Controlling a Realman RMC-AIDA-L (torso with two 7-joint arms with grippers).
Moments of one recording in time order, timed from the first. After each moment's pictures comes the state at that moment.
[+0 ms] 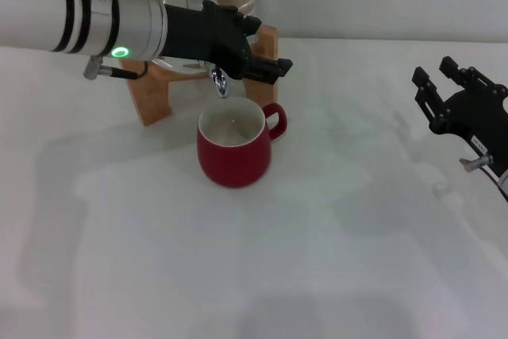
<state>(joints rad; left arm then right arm) -0.70 -2.08 1.19 1.08 -1.03 -1.17 1.24 0.46 2.02 0.77 0.33 -2.46 -1.09 0.20</state>
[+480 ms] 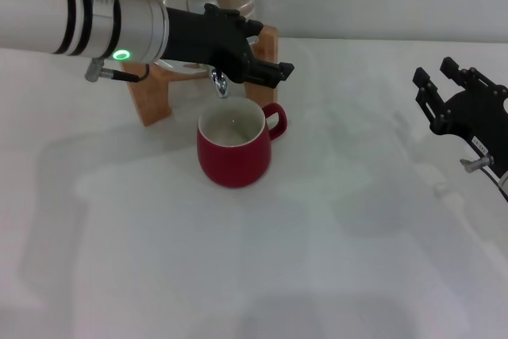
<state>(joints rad) -0.70 -2.08 1.19 1.08 -1.03 -1.17 1.24 0.46 2.02 0.77 0.33 -2.46 -1.09 0.20</state>
